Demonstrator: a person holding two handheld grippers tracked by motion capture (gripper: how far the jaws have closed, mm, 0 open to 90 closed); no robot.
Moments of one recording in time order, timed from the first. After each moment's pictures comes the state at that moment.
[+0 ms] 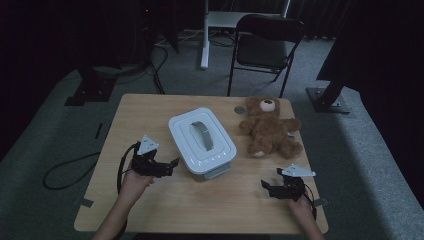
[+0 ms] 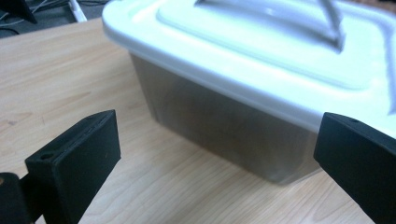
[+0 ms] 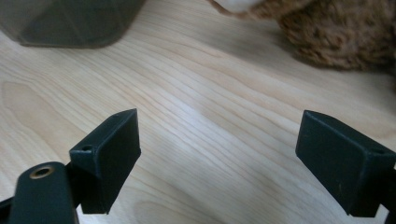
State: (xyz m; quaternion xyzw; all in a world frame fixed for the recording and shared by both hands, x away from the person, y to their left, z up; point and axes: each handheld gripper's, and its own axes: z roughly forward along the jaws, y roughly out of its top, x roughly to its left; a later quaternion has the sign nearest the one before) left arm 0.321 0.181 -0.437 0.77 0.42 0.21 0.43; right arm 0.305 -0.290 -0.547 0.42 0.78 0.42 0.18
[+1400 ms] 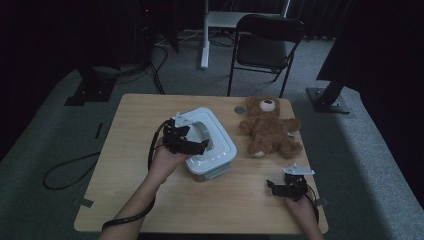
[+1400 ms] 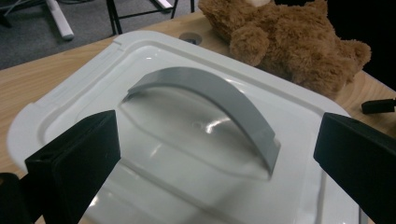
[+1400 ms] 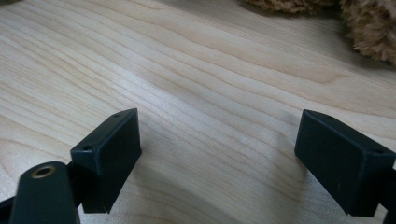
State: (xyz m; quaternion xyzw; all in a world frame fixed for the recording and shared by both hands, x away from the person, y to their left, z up) left arm 0.370 0.094 -0.393 0.79 0.41 0.19 0.40; right arm 0.312 -0.299 -0.557 0.48 0.78 0.34 0.21
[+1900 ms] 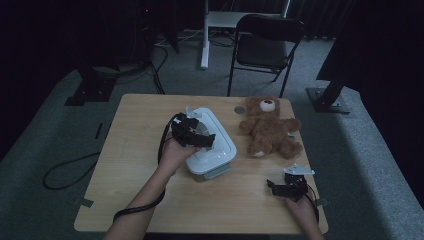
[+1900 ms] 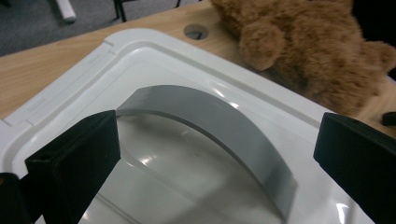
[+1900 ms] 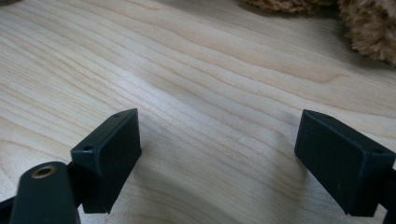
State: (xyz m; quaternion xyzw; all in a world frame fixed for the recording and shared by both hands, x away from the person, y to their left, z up) left arm 0.398 0.073 -0.400 0.79 0.45 0.17 0.38; right arm 0.312 -0.299 -0.557 0.48 0.78 0.34 0.21
